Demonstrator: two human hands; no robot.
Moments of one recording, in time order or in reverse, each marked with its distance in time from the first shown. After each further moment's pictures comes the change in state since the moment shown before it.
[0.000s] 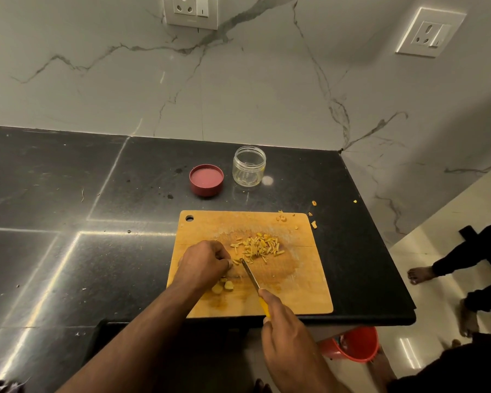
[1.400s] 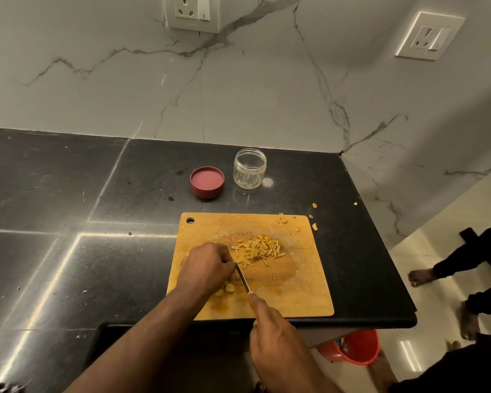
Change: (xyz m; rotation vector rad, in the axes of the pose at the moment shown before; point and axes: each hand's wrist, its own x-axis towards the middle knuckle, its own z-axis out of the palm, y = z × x) left_hand -0.002 0.005 0.007 0.103 0.061 0.046; right_hand 0.008 -0.012 0.006 -0.063 -0.074 -0.030
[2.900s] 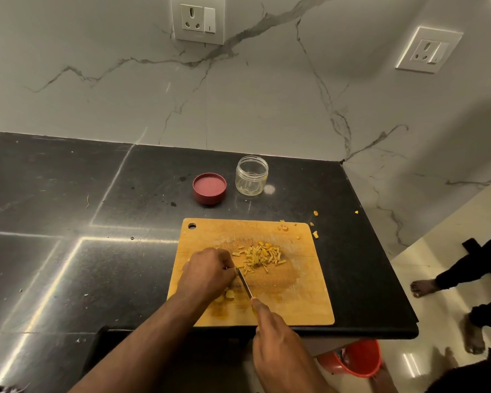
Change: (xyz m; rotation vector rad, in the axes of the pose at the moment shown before) left_hand 0.000 -0.001 -0.001 -0.027 -0.001 0.019; right_hand 0.000 -0.001 -0.005 -0.016 -0.023 0.035
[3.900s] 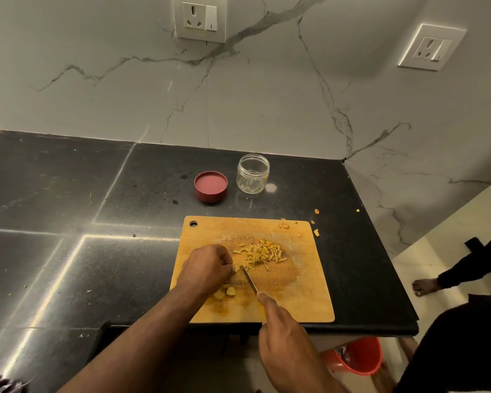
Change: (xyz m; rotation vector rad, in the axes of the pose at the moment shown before) left_hand 0.003 -0.004 -0.003 -0.043 -0.026 -0.024; right_hand 0.000 0.004 -0.006 0.007 0.036 -0.008
